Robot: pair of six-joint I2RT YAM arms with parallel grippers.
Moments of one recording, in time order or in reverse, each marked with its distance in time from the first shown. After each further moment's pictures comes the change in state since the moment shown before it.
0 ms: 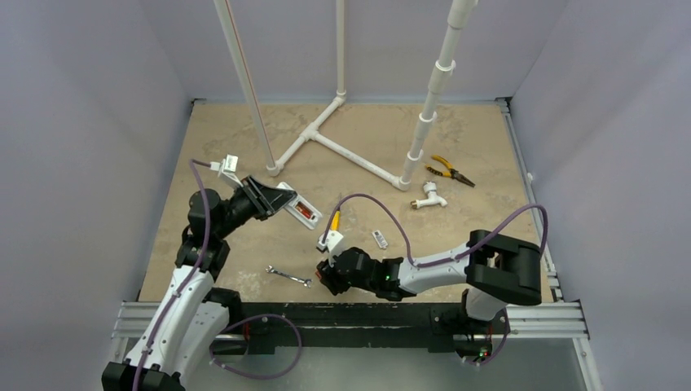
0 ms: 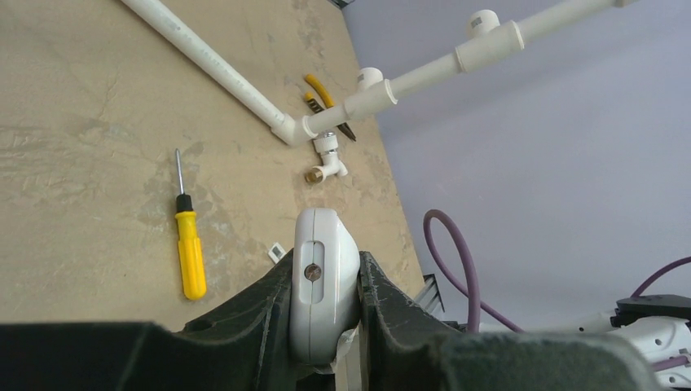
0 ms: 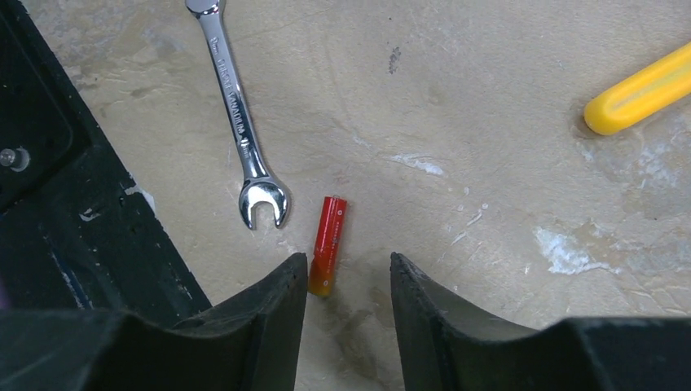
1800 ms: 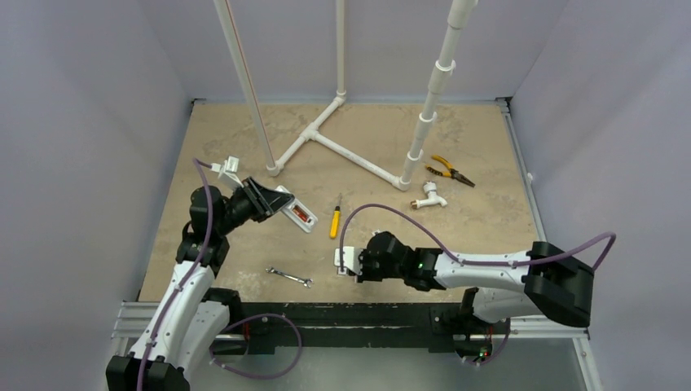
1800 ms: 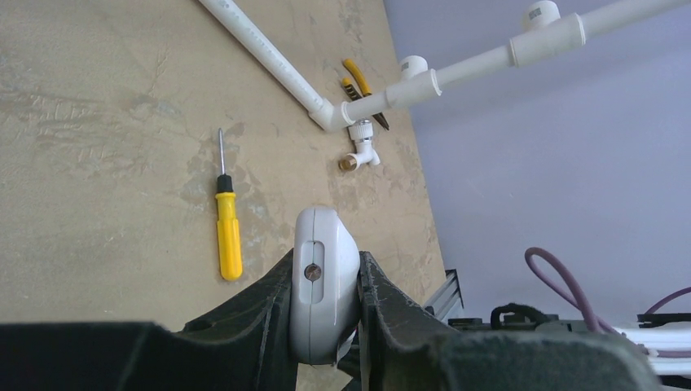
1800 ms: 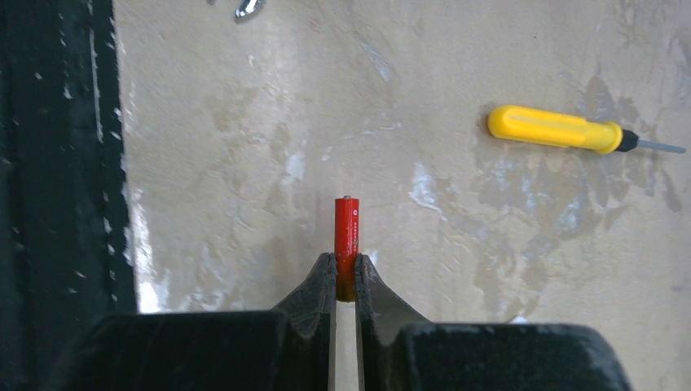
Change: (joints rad) left arm 0.052 0.042 0.000 -0.086 0.016 0.060; right arm -0.120 -0.315 -0.129 -0.248 -0.228 -0.760
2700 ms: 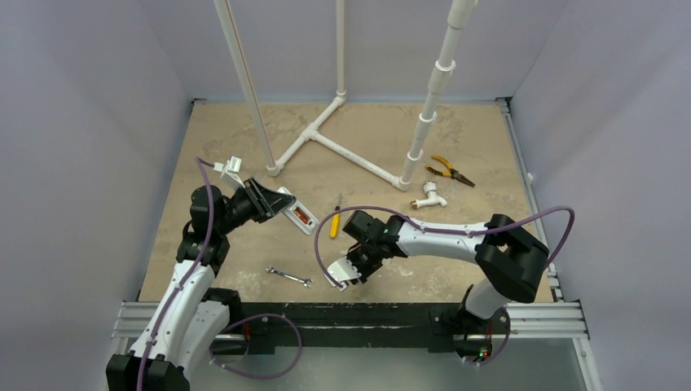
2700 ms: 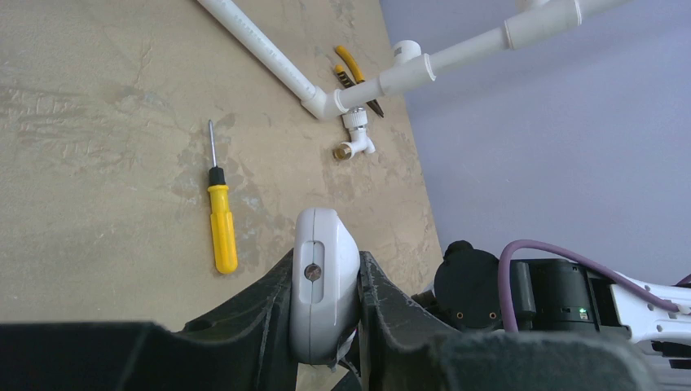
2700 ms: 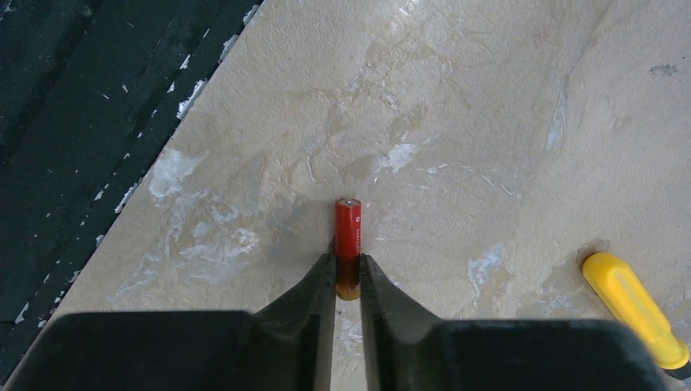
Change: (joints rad) left arm 0.000 0.010 0.000 0.005 0.043 0.014; right arm -0.173 0.315 0.396 -0.623 -0.390 -0.817
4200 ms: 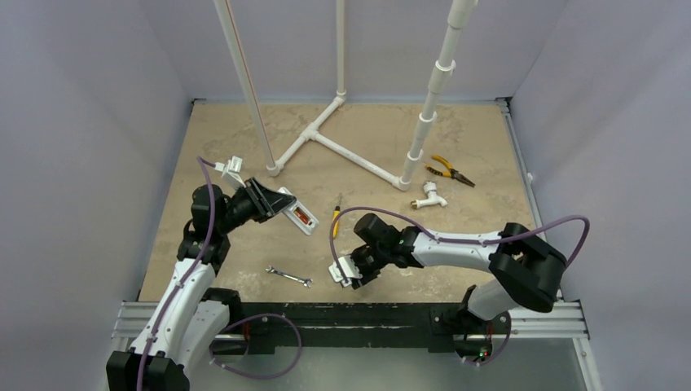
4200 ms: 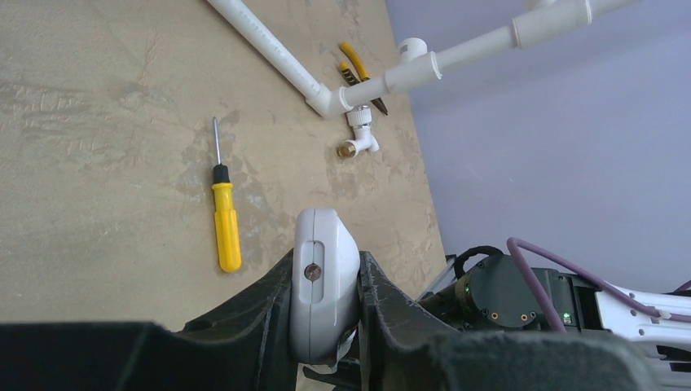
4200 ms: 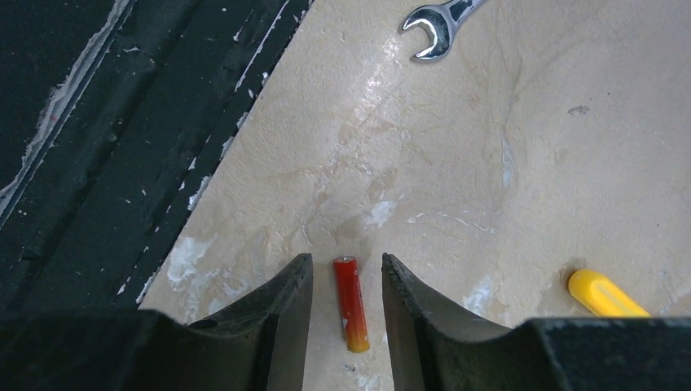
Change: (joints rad) left arm 0.000 0.017 0.000 0.001 0.000 0.006; right arm -0.012 -0.116 -0.189 0.334 -0.153 0.215
